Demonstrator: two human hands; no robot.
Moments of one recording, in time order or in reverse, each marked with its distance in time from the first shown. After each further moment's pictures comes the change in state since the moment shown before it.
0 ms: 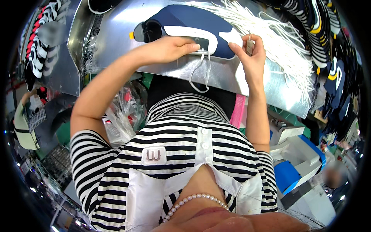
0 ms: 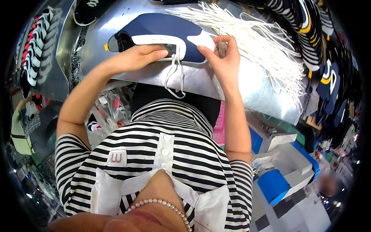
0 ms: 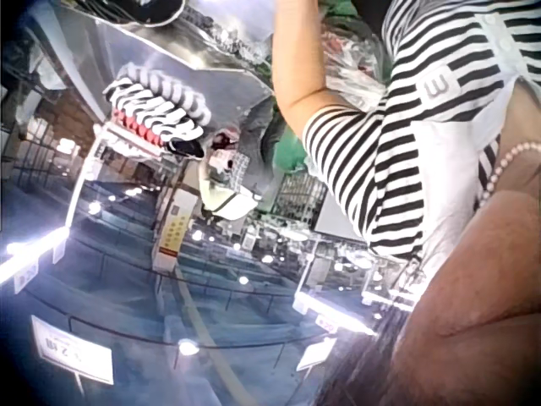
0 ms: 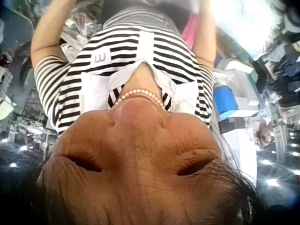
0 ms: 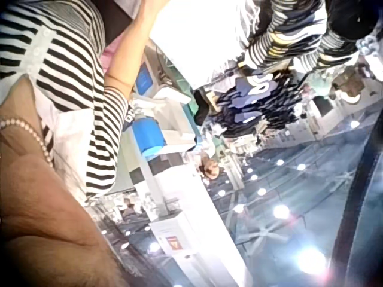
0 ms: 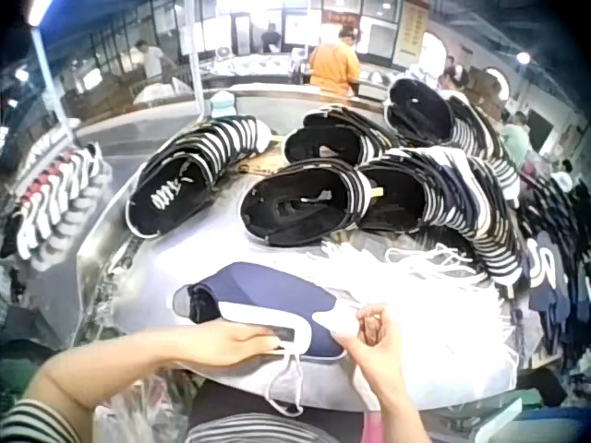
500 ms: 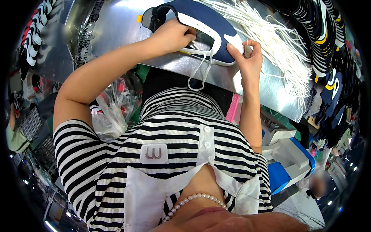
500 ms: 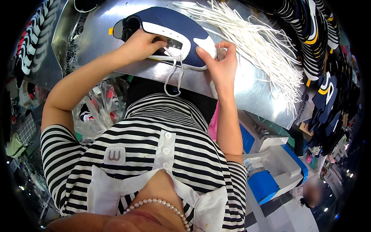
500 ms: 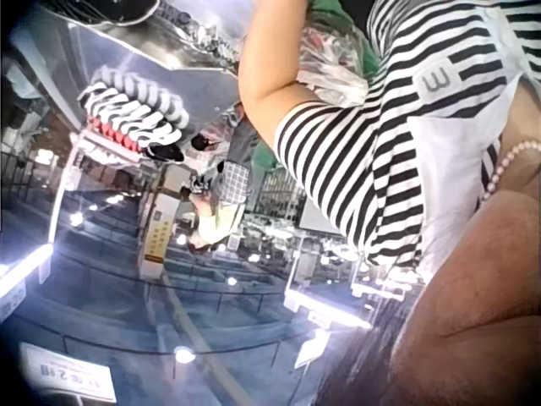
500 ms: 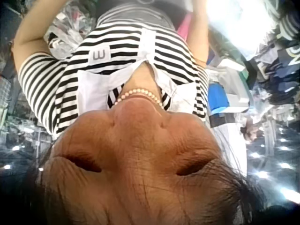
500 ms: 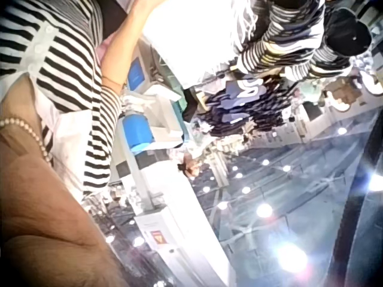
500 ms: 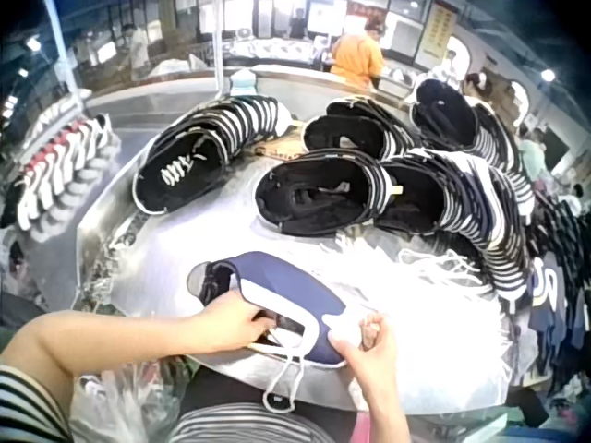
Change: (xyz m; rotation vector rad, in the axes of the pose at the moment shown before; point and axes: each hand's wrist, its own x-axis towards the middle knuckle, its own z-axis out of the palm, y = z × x) left_hand 0.033 -0.047 0.012 0.192 0.467 0.239; right_hand -0.008 0.011 0.008 -0.207 0.023 0.194
